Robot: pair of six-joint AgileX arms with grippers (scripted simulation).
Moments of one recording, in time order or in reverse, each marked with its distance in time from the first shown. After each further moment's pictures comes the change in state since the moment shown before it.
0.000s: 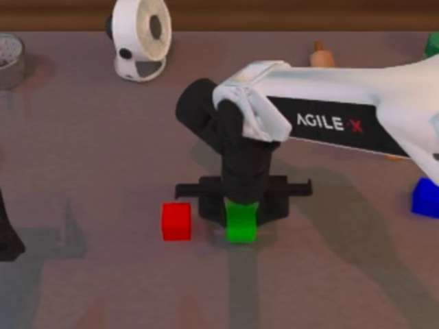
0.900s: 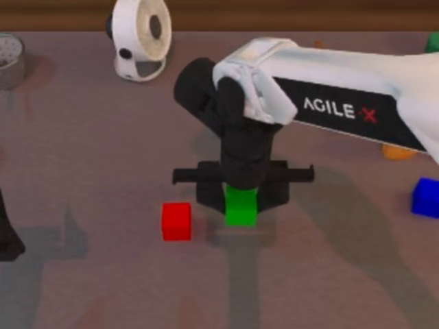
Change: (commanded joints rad) left arm 0.000 0.000 0.000 0.000 0.000 0.000; right arm -0.003 -0.026 0.062 -0.080 0.001 -0.001
